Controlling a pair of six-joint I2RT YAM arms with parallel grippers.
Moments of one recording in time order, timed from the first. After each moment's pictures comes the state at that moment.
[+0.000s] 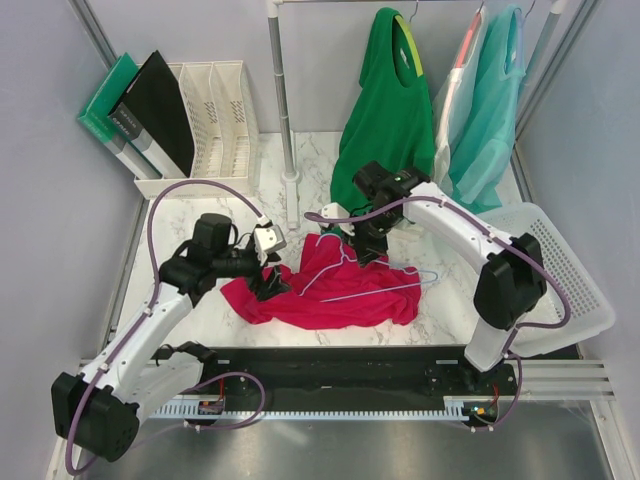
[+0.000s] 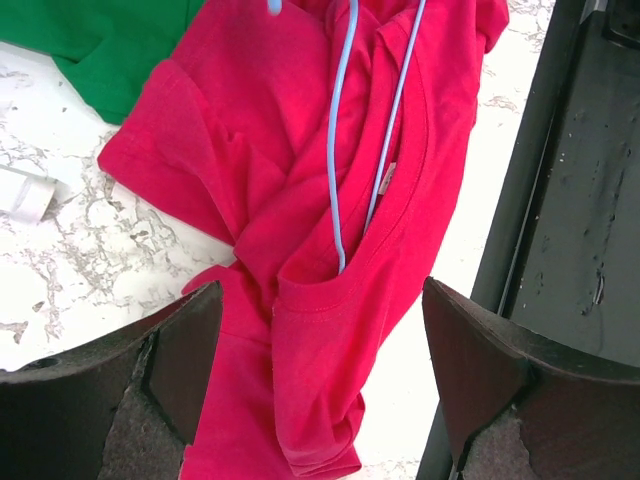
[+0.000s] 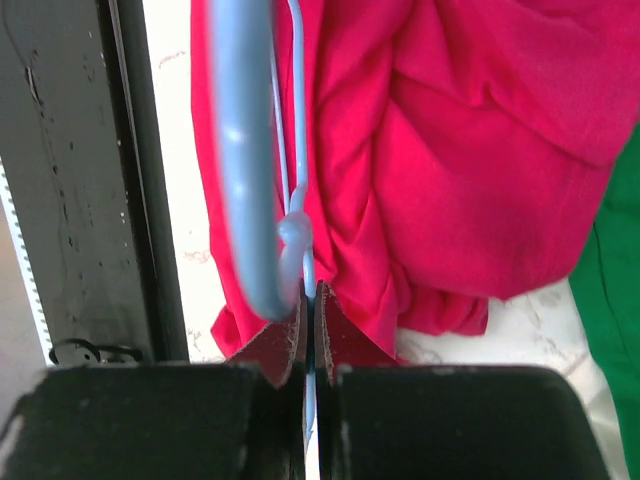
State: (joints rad) left arm -0.37 0.94 0.75 -0.53 0.72 0.48; right arm 0.61 1.75 1.57 -1.20 -0.54 -0.84
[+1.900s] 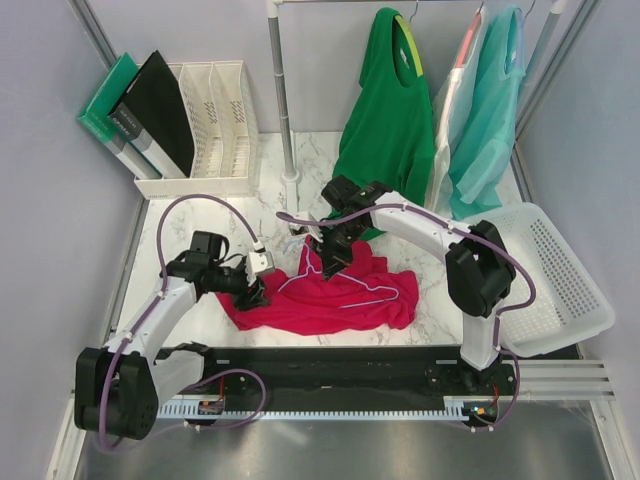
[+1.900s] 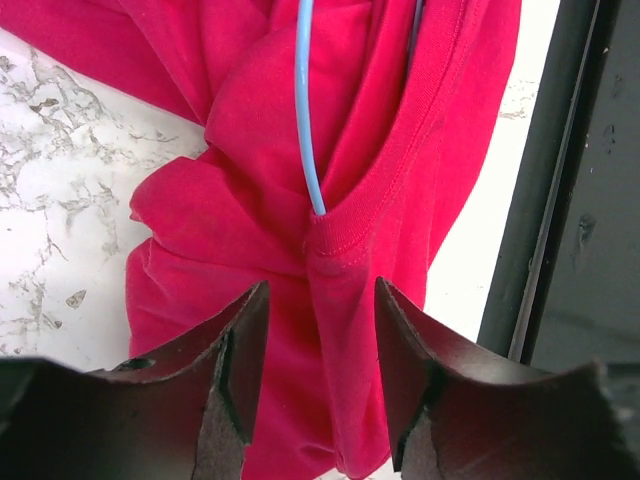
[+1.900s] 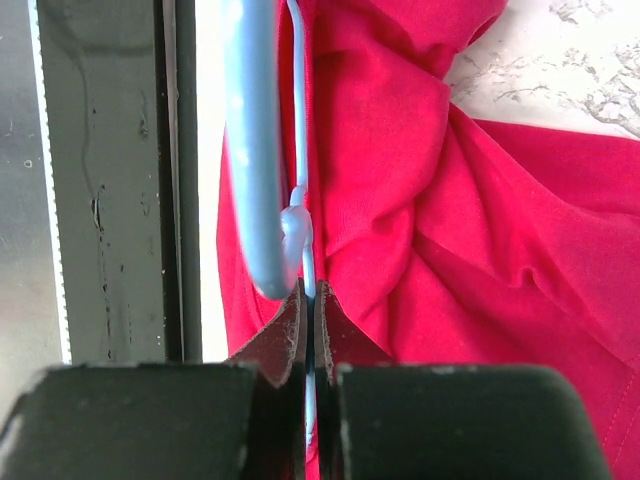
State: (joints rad) left arm -0.15 1.06 0.58 -0.65 0.82 0.91; right arm 0.73 1.92 1.58 -0.96 -0.73 -0.65
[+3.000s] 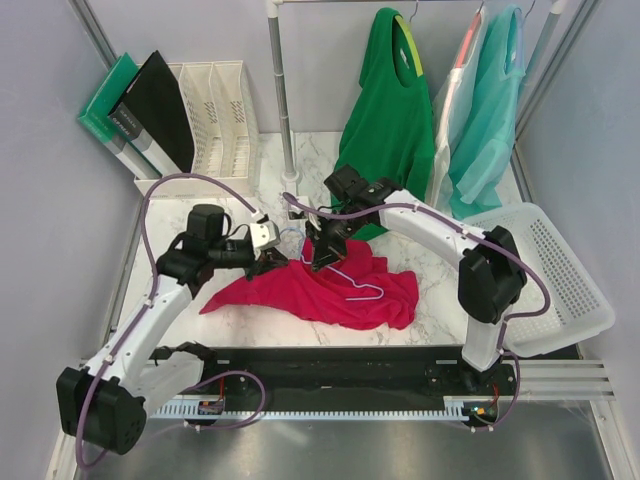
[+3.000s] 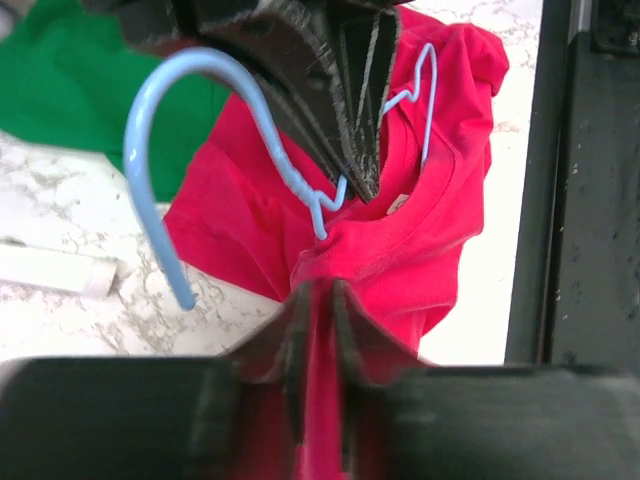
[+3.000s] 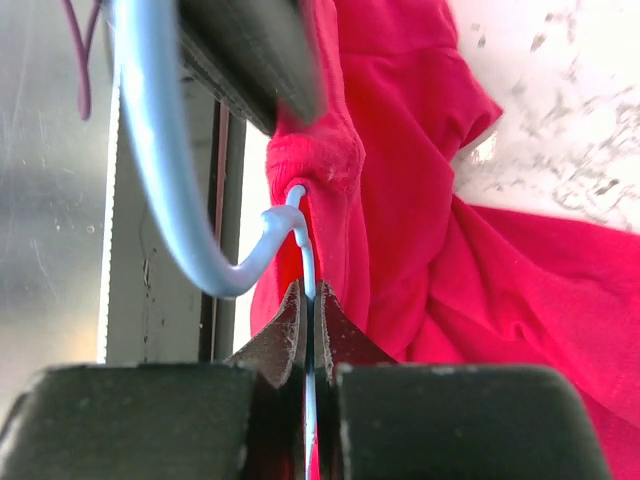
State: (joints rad) left arm -0.29 0.99 0.78 -0.46 0.88 0.63; right arm 0.72 1.86 1.59 -0.85 -0.86 -0.54
